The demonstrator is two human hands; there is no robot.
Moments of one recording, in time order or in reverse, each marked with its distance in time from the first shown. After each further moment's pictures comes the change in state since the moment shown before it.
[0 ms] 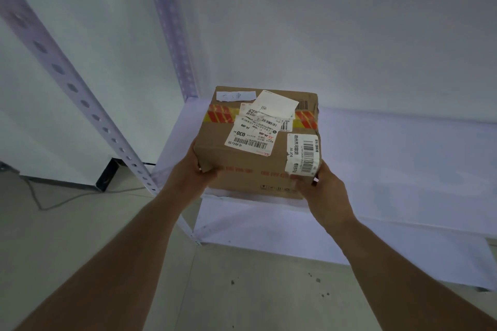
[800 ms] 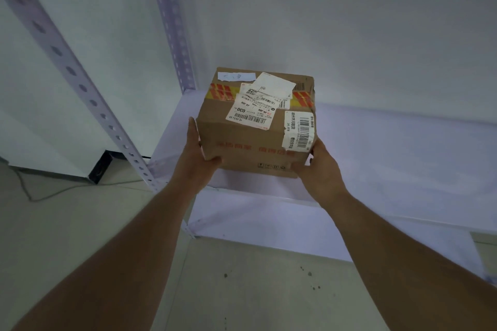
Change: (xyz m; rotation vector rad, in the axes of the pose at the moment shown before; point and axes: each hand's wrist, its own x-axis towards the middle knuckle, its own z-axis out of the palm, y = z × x) left_hand 0.003 0.009 0.019 -0.031 0.123 -0.031; right_hand 0.019 -0.018 -0.002 -0.127 0.020 0.021
